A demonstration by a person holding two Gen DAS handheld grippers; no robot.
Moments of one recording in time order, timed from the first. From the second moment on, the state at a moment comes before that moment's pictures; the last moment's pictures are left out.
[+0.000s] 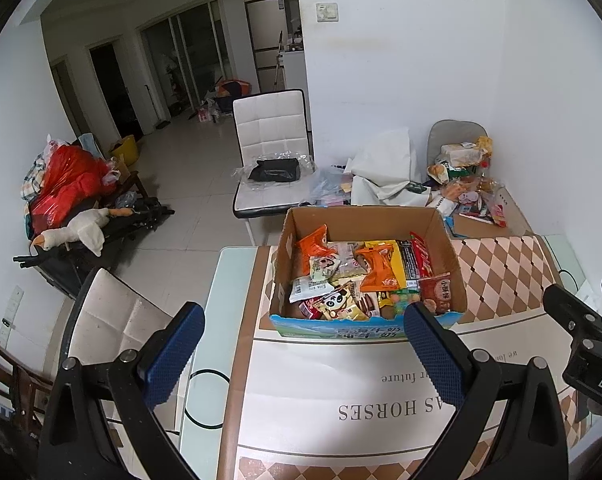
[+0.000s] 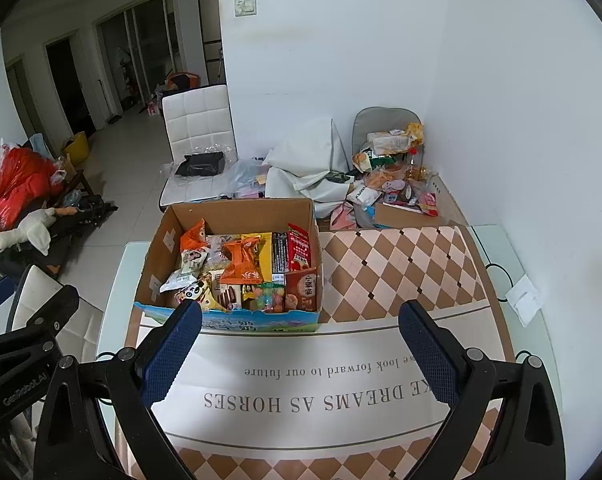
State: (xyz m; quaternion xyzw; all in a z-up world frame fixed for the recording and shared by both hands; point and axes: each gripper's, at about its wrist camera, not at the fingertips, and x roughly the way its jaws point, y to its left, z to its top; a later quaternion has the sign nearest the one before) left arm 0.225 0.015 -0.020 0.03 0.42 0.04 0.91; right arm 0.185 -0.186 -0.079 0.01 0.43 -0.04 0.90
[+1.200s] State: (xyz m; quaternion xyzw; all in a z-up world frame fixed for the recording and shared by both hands) left arm 0.227 0.014 -0.014 0.02 0.42 0.03 0.91; right arm 0.189 -0.192 -0.076 0.02 0.43 -0.04 0.90
